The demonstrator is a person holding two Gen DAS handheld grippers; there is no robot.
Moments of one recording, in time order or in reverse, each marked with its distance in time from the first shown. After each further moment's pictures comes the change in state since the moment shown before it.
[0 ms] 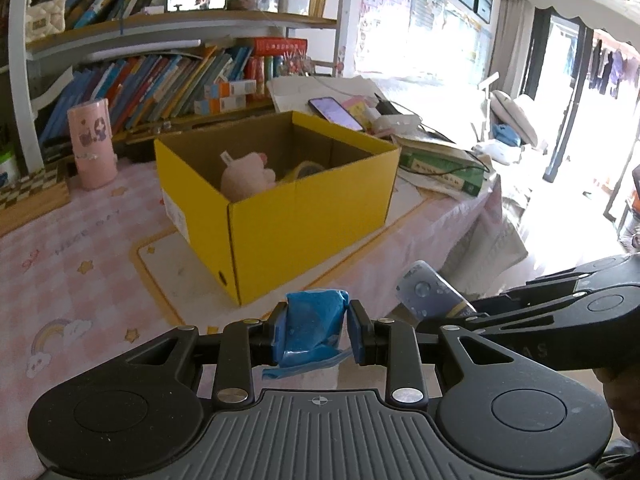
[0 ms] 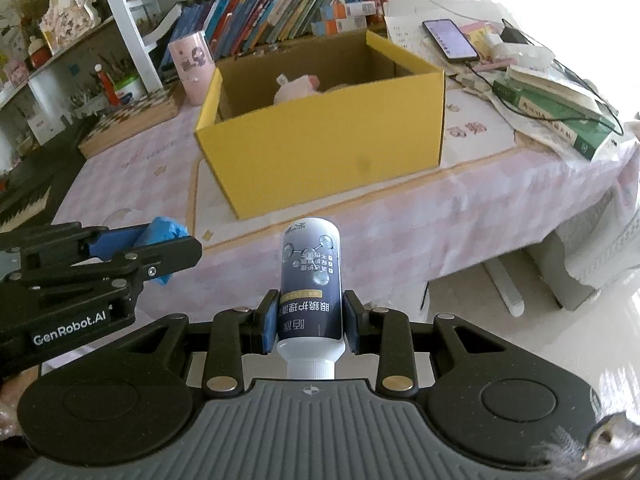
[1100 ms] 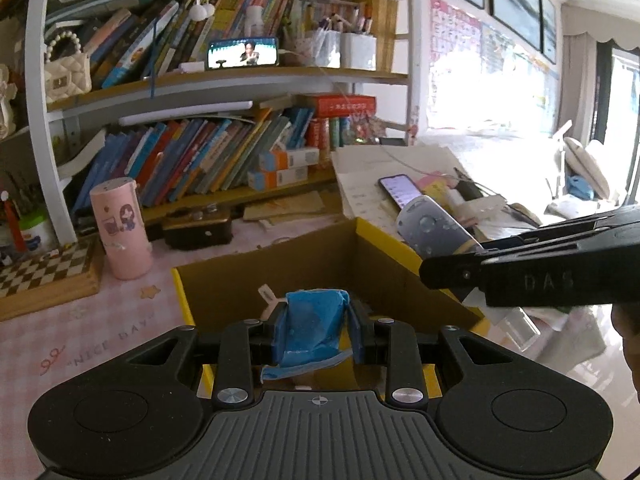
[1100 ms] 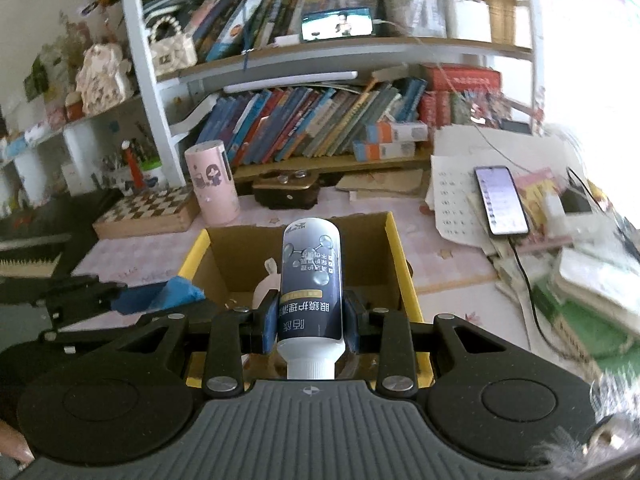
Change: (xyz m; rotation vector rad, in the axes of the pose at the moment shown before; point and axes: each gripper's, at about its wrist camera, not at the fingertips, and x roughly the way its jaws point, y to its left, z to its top) left arm 0.087 0.008 0.121 -0.051 -0.136 0.230; right arm 0.042 -0.056 0.184 -0.226 -0.224 0.144
